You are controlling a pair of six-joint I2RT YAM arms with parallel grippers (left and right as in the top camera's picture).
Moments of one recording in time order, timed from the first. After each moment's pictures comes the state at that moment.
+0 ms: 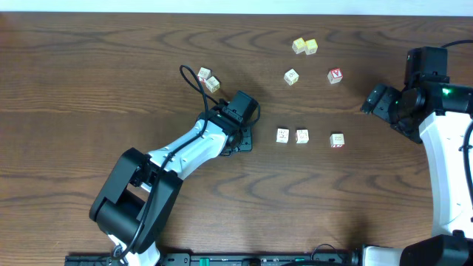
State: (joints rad) left arm -0.60 1.86 1.13 -0.56 0.01 -0.64; right arm -0.11 1.51 1.40 -1.11 0.10 0.48
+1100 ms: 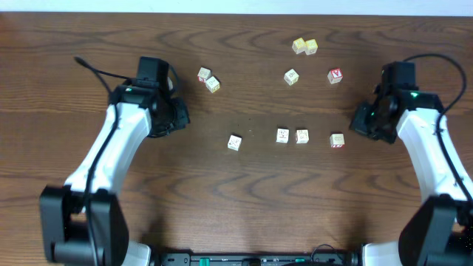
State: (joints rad) left arm -0.14 1.67 1.21 -0.84 0.14 -0.43; right arm -0.08 1.63 1.18 -0.92 -0.03 0.35
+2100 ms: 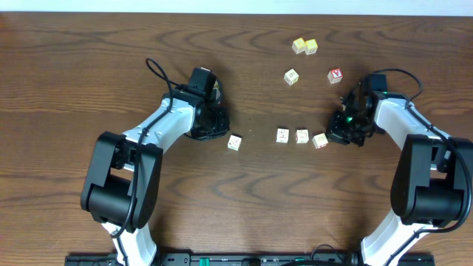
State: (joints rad) left arm -0.33 1.93 1.20 -0.60 0.35 -0.51; right arm -0.06 1.92 1.16 -0.75 -0.37 0.27
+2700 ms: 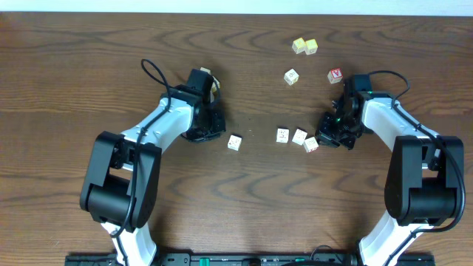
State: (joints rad) left arm -0.33 1.93 1.20 -0.64 0.27 -0.54; right arm 0.02 1.92 1.16 -0.77 -0.32 0.44
